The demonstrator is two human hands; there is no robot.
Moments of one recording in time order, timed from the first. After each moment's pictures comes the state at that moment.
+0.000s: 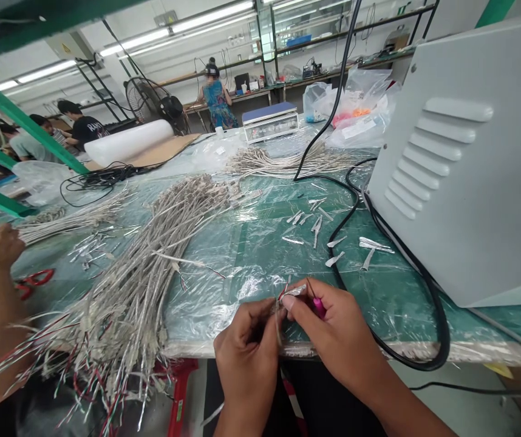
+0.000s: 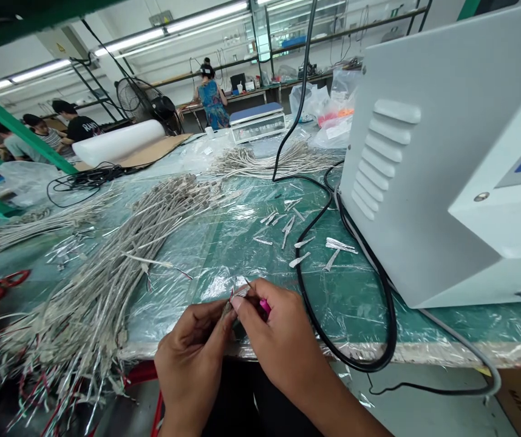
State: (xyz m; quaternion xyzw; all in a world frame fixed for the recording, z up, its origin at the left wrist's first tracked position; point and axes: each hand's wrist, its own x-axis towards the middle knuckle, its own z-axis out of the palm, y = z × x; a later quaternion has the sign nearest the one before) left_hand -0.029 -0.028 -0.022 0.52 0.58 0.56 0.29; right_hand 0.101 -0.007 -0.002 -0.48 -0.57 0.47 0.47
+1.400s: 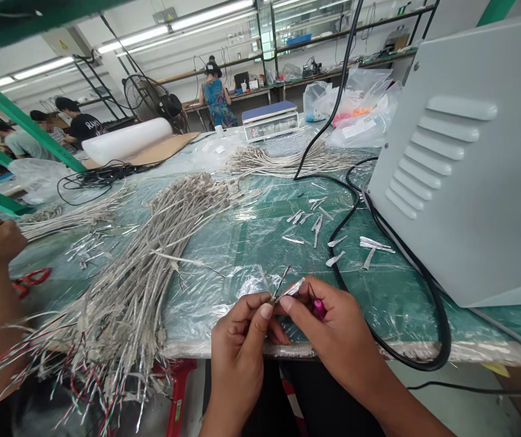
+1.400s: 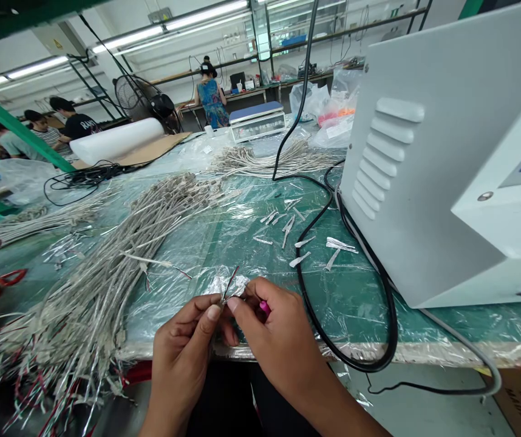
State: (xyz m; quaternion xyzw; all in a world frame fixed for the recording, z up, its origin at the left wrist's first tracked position) left_hand -0.038 -0.024 -0.005 0.46 0.52 0.54 0.47; right_hand 0.098 -0.011 0.001 -0.50 -0.57 0.46 0.46
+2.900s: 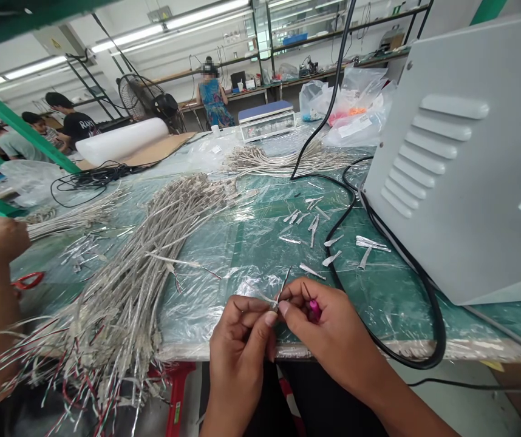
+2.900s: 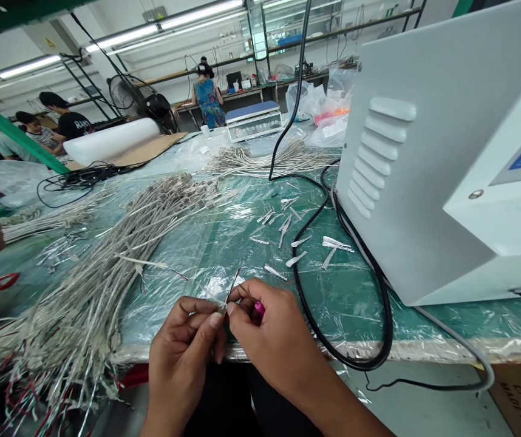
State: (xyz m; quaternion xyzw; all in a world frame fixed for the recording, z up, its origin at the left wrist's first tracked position) left_hand -0.040 -0.026 -0.013 0.47 0.51 0.53 0.48; right_hand 0.100 -0.006 0.001 -0.49 -0.57 0.51 0.43
